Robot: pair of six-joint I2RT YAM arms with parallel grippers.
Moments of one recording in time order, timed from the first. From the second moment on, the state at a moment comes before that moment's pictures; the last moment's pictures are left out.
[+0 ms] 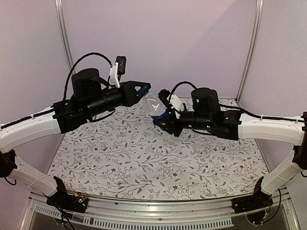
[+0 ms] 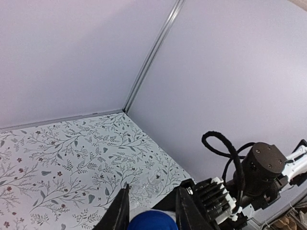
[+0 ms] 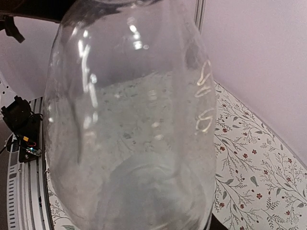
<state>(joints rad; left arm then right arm) -0.90 1.29 1.16 0.11 0.05 -0.47 0.96 1.49 1.13 0.05 -0.13 -0.07</state>
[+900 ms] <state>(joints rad) -0.89 1.25 1.19 0.07 0.09 -0.34 0.93 1.45 1.04 0.07 -0.36 -0.12</state>
